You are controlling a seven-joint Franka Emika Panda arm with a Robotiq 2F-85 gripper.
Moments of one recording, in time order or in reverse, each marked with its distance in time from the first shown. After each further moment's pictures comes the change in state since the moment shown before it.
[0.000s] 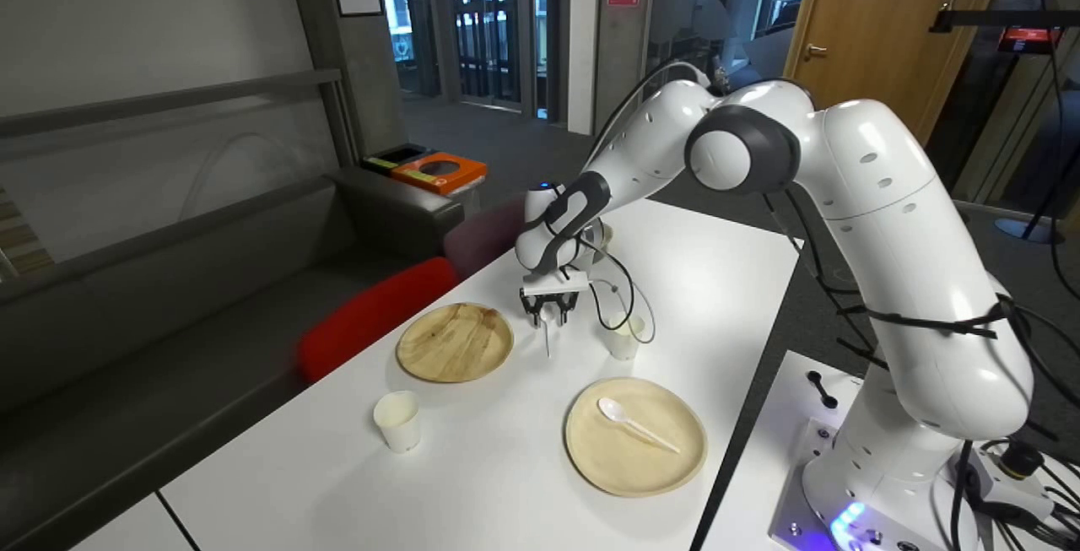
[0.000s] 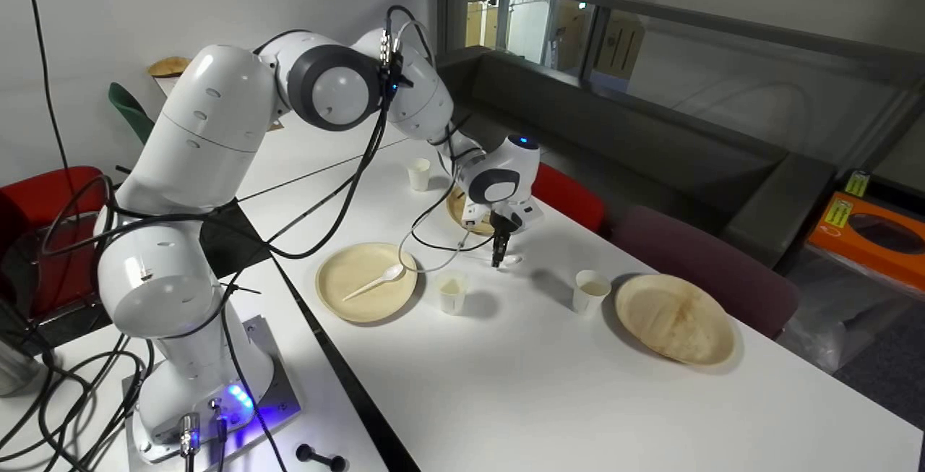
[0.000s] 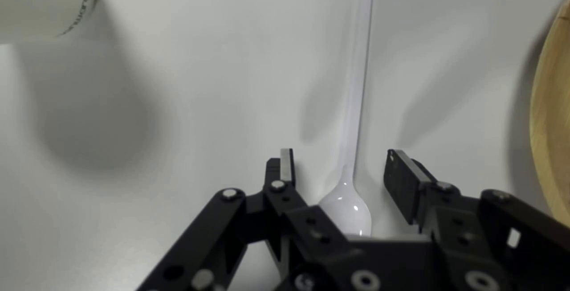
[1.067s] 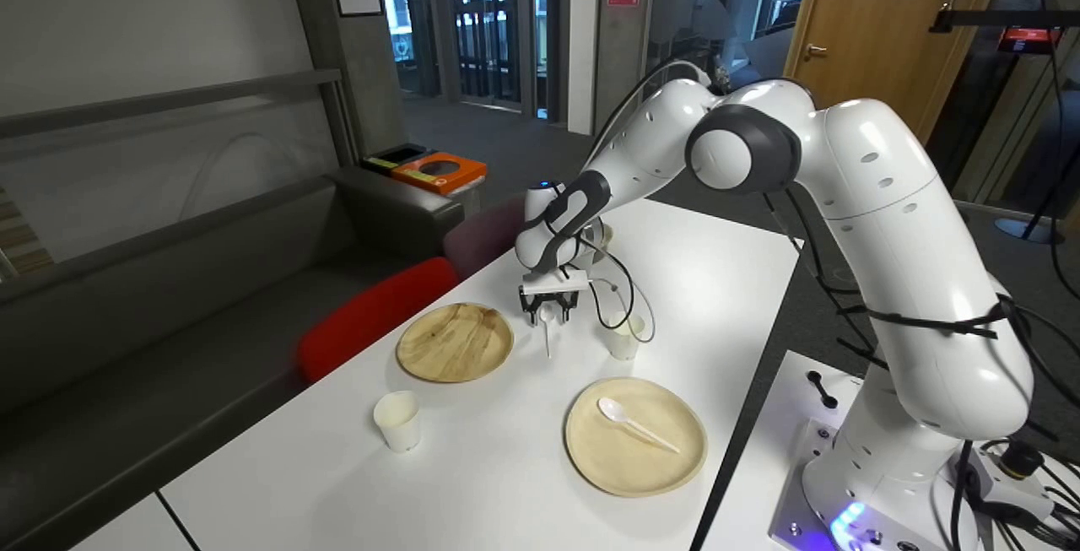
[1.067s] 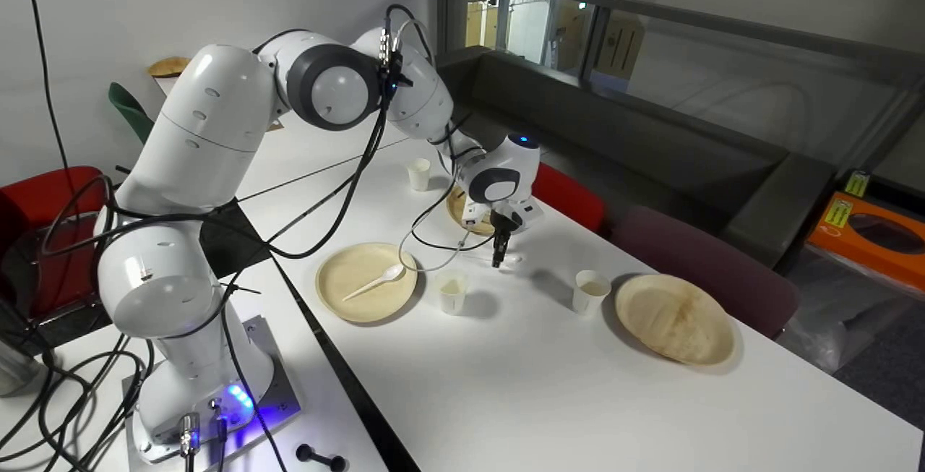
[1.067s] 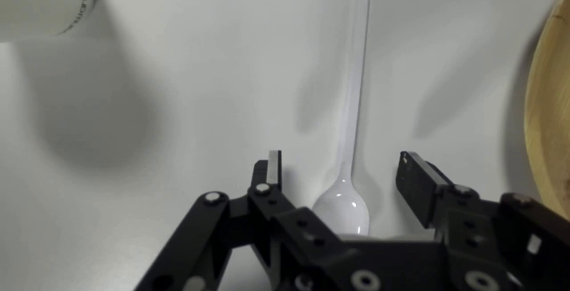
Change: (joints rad) arm 0.000 -0.004 0.000 0.000 0.000 0.000 0.000
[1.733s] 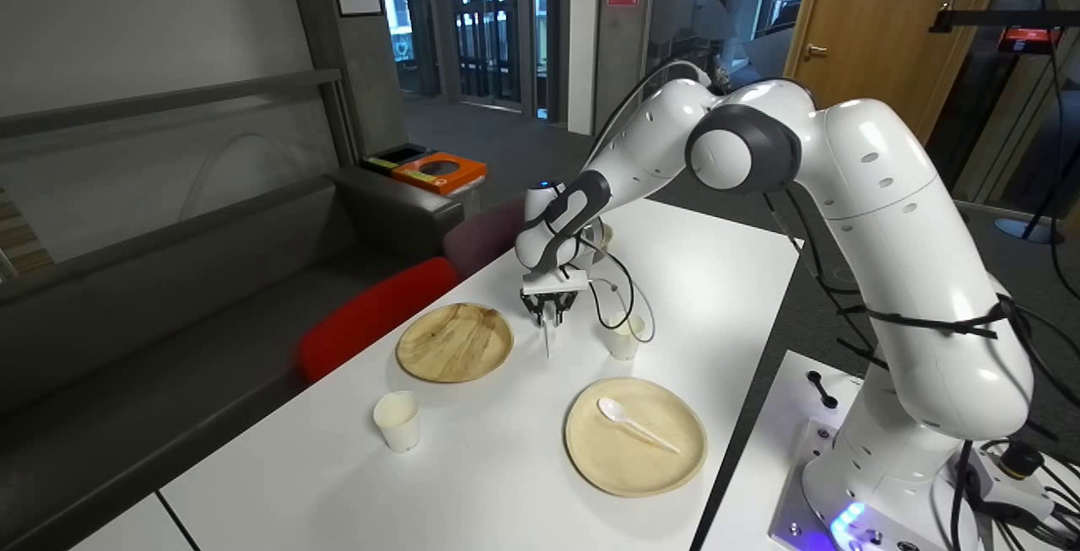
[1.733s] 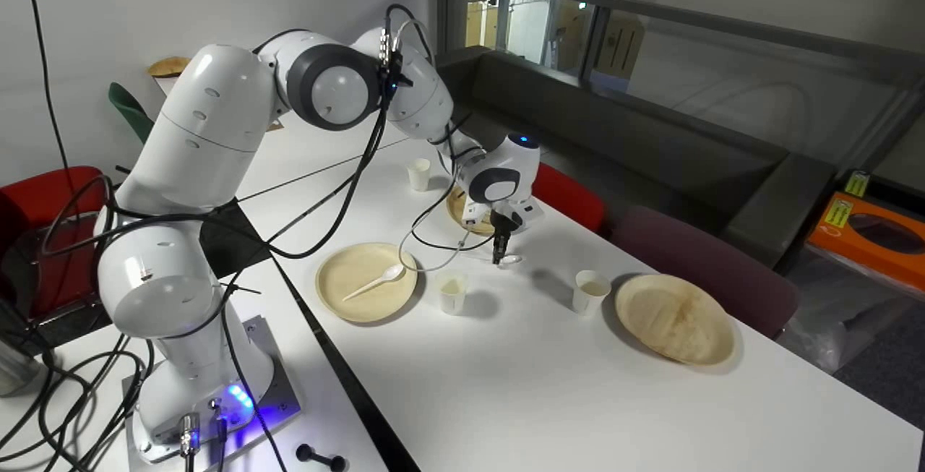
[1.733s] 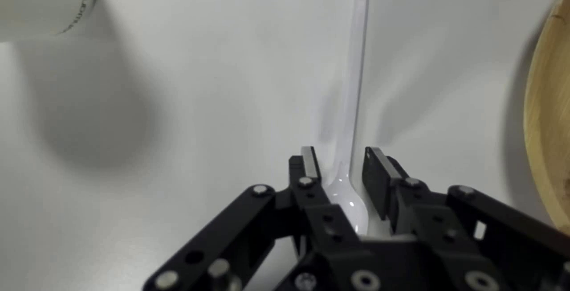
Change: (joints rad) arm 0.000 0.000 0.000 0.000 0.000 0.000 0.000
